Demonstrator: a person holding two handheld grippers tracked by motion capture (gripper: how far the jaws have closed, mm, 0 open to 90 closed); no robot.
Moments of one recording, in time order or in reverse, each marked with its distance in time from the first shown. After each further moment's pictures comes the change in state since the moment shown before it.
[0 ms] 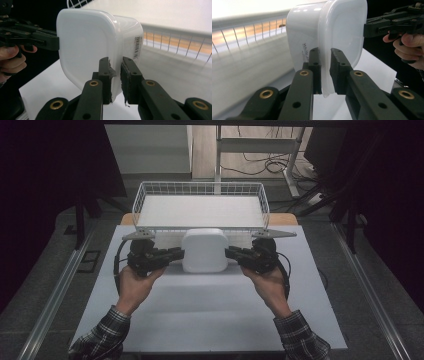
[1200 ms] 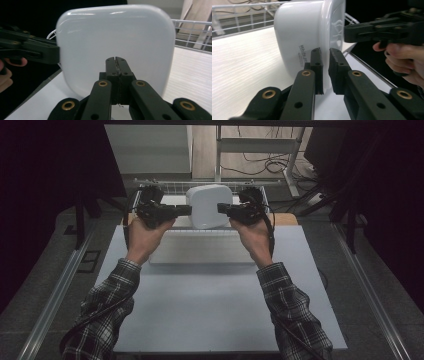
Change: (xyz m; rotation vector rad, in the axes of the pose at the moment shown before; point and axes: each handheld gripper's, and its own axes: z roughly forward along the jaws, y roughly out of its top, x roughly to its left) left arm 0.031 0.098 0.028 0.016 0.026 -0.016; right arm -0.022 0.099 0.049 -0.026 -0.076 -0.002
